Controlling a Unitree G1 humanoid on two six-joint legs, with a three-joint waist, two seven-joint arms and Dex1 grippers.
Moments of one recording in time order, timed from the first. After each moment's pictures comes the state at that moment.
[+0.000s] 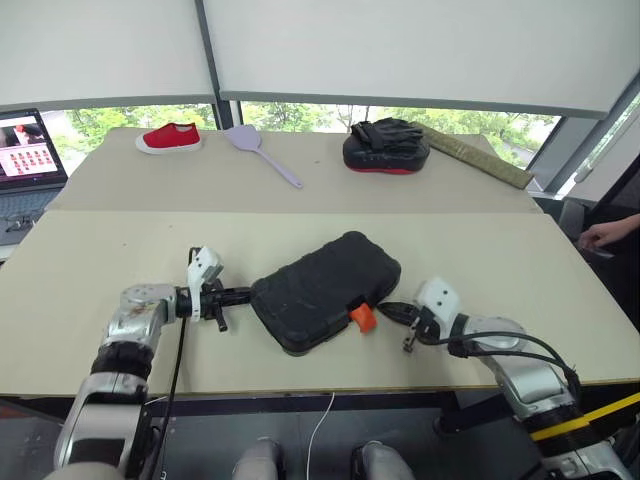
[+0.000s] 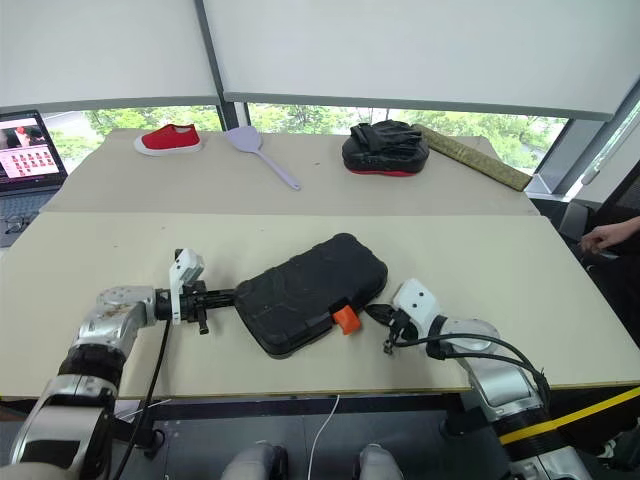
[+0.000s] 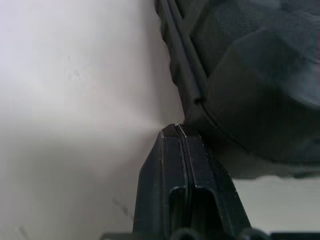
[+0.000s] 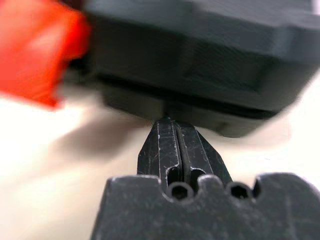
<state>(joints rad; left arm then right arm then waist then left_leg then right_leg) -0.50 0.58 0.06 0.50 -0.28 0.29 -1.27 -0.31 -0.57 0.14 0.10 0.21 0.13 0.73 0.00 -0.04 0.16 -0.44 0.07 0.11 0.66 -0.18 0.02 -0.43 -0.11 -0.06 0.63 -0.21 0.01</state>
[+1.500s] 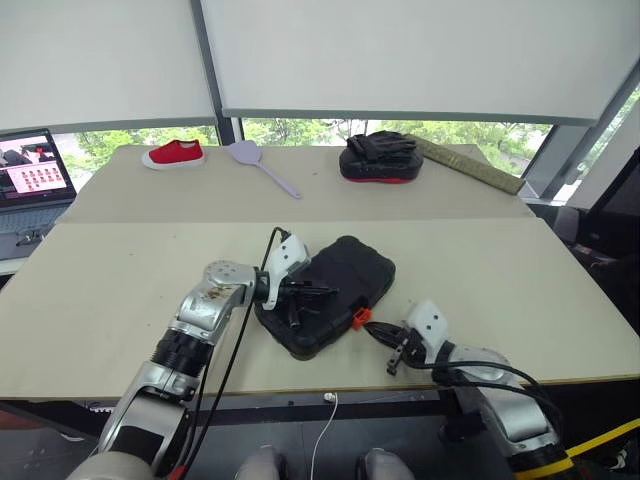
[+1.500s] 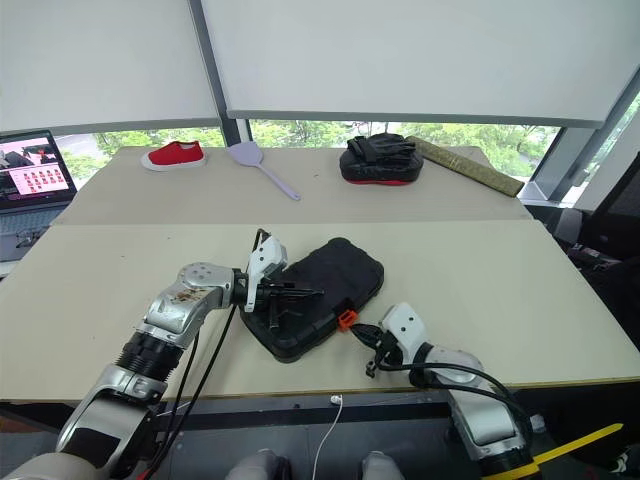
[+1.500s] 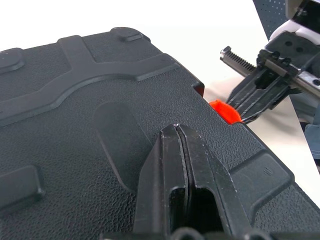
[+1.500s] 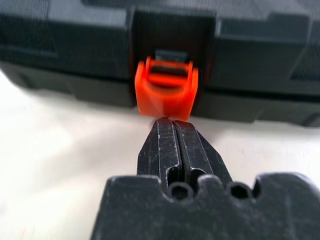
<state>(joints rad) -0.67 0.40 -0.25 0.28 -0.24 0.39 -1.12 -0.11 -0.45 0.15 -0.14 0.20 0.23 0.69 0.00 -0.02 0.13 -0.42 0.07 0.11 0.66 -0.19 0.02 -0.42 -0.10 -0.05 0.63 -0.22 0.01</state>
